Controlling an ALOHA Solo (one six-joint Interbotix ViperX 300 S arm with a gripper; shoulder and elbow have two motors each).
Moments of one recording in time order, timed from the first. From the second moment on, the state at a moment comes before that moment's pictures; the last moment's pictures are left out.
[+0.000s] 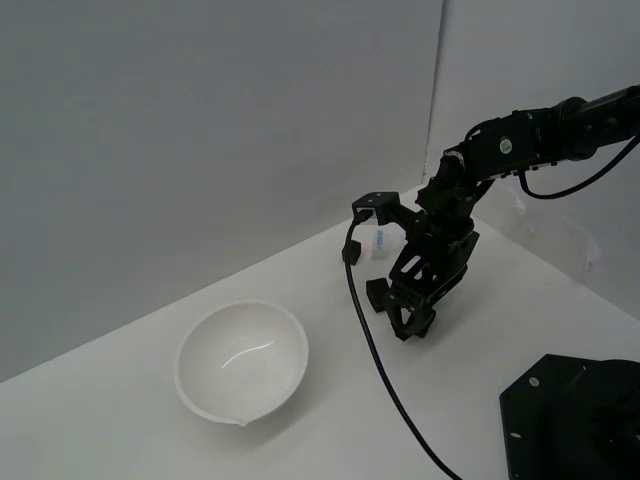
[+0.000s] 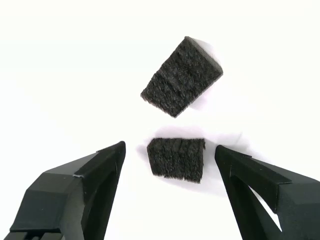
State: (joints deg) arm -1.1 98.7 98.4 141.0 141.2 -15.6 48.2 24.9
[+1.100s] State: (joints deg) arm -1.0 102.1 101.8 141.4 141.6 -15.6 51.9 24.9
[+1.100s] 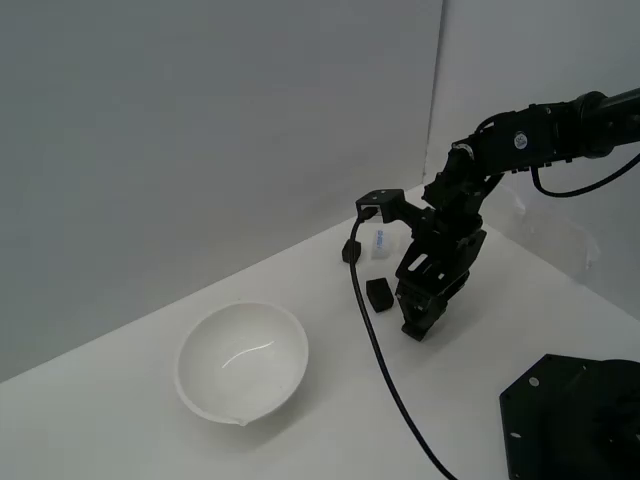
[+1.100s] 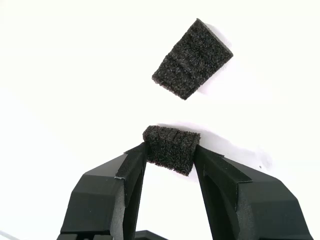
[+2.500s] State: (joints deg) arm -25.8 110.7 110.3 127.7 127.9 -31.6 44.5 22.2
